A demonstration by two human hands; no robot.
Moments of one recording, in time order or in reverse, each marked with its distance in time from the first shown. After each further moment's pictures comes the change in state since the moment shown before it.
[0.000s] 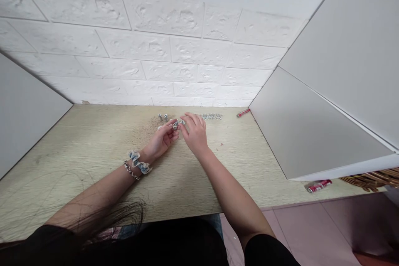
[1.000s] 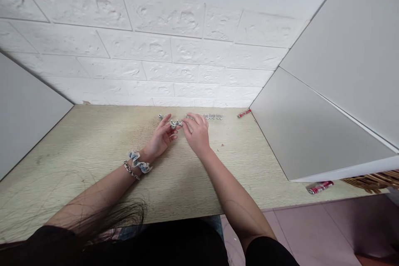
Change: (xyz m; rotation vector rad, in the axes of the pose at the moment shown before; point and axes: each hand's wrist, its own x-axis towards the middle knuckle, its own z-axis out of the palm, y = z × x) left_hand 0.002 0.004 -0.004 0.059 -0.033 0.070; right_hand 0.003 -0.001 -0.004 0.054 0.009 0.053
